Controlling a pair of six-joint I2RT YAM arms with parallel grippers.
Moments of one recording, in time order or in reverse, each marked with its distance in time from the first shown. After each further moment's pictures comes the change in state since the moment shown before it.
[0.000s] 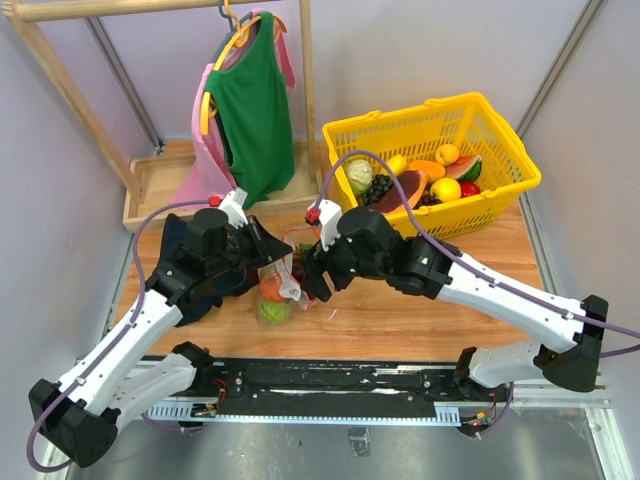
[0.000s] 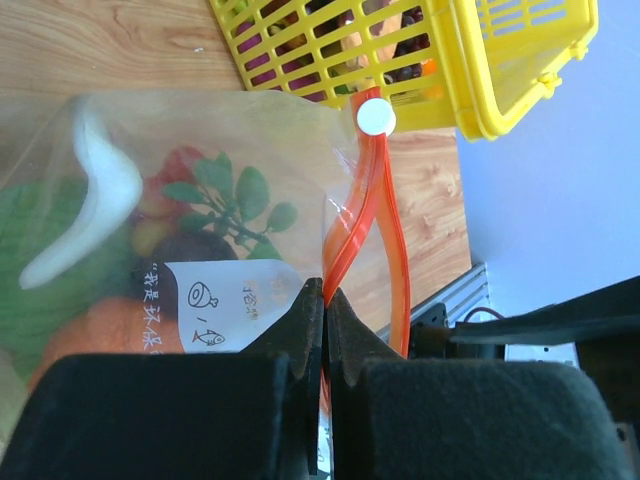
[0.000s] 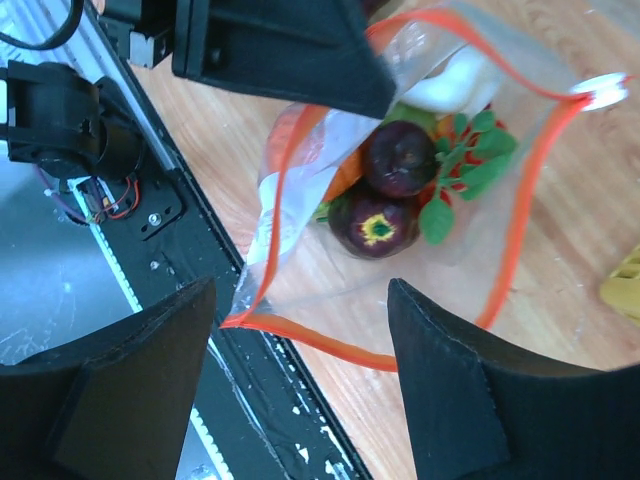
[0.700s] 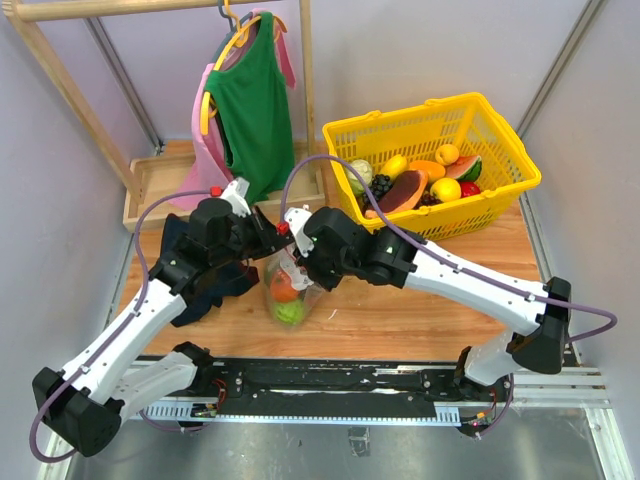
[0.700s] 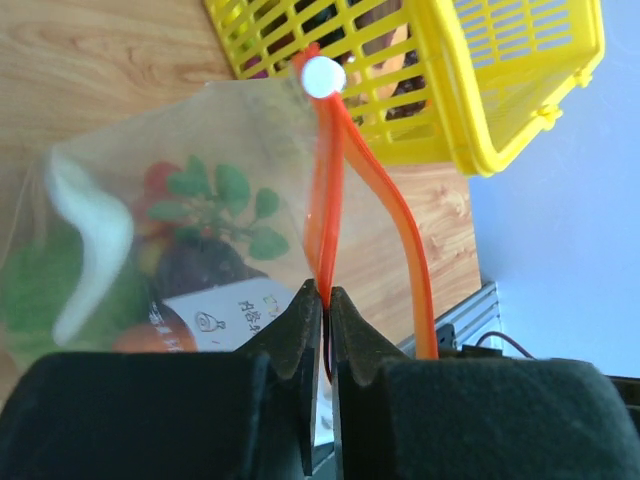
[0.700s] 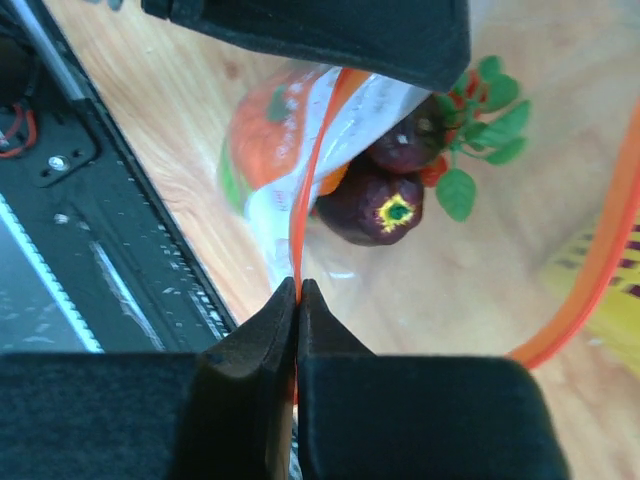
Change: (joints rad) left arm 0.000 0.067 0.049 0.006 -0.043 0.016; right arm 0.051 0.198 0.121 -0.146 0.052 -0.110
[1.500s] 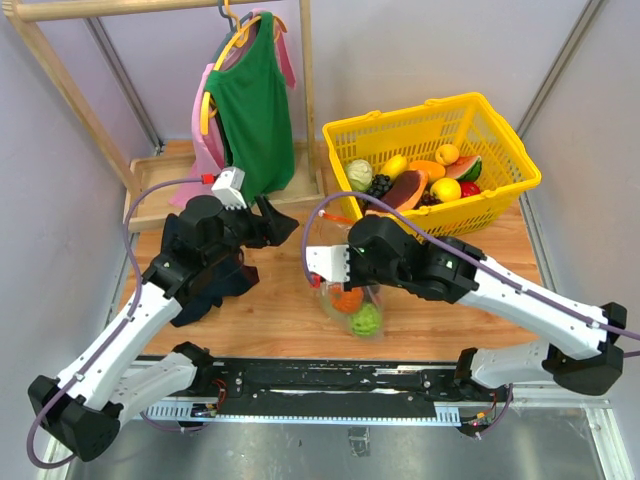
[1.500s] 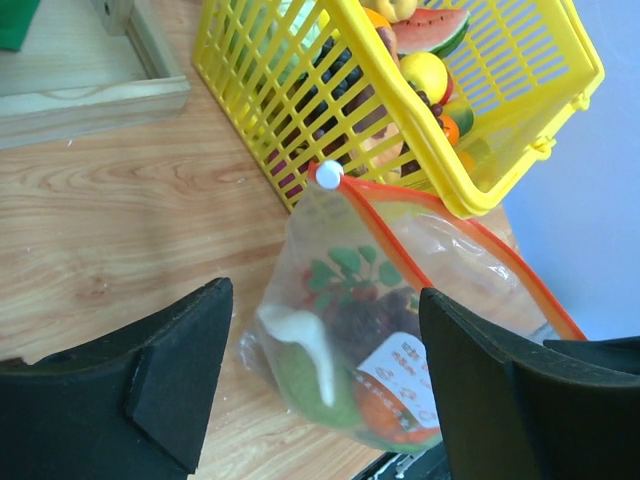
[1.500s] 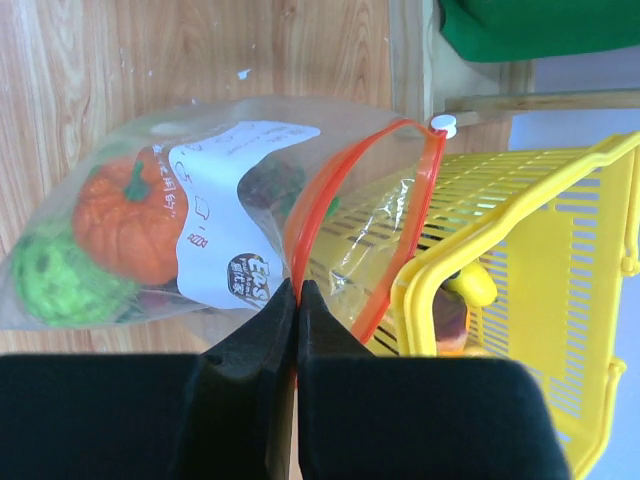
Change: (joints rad) left arm 0.004 -0.029 0.055 0.061 -0.087 0.215; right arm 0.011 -0.217 -0.012 -0.173 0.182 -0.790
